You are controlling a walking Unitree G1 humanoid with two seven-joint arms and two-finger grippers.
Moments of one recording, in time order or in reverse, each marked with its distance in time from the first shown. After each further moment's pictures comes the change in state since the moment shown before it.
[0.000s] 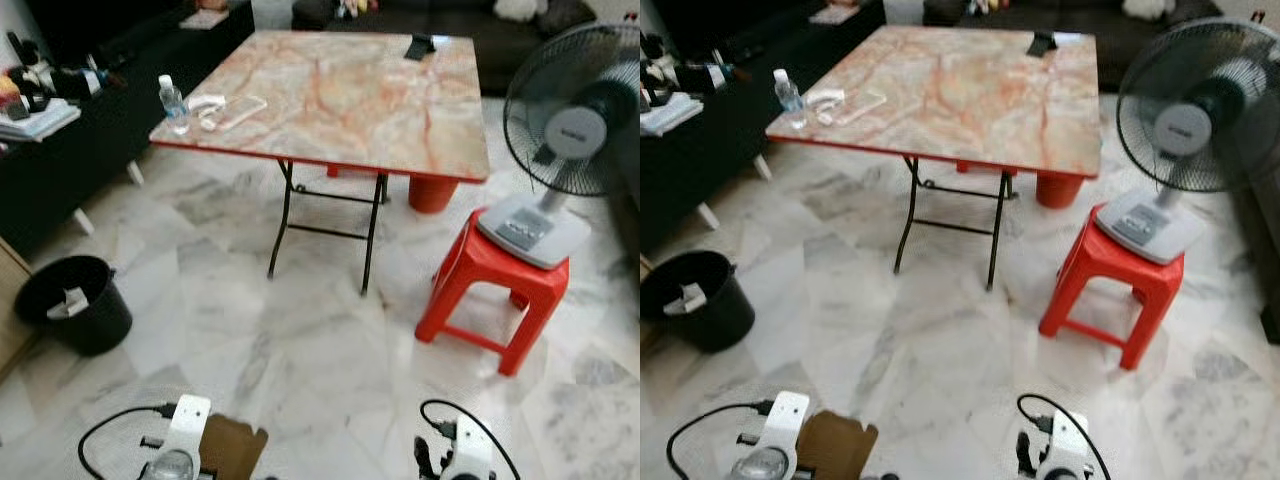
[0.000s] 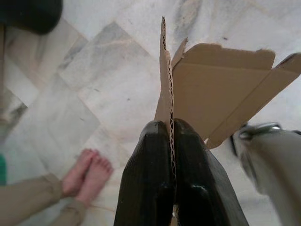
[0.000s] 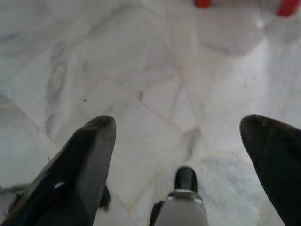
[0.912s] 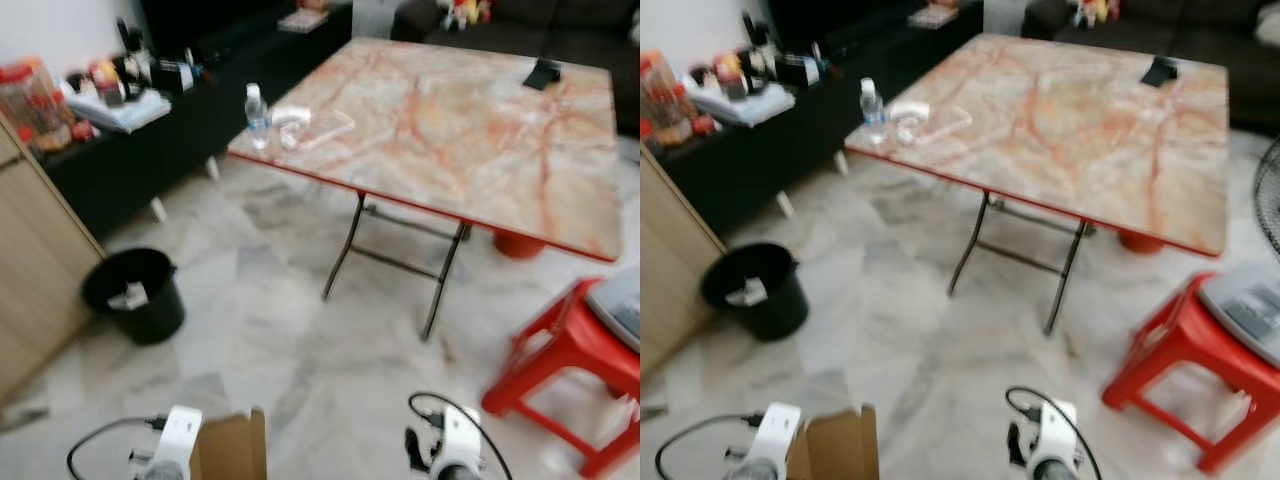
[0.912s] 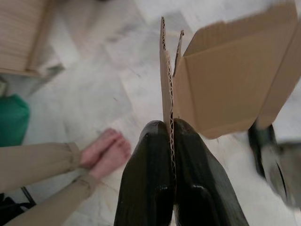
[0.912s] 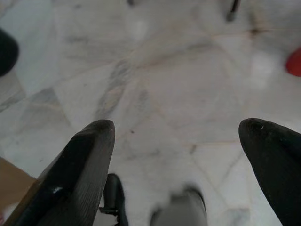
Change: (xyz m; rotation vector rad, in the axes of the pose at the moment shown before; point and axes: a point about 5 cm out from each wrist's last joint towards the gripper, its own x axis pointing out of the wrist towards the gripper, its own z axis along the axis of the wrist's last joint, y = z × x) left arm 0.000 0.005 0.000 0.016 0.001 0.017; right arm 0.000 0.006 -0.002 -0.008 0.006 0.009
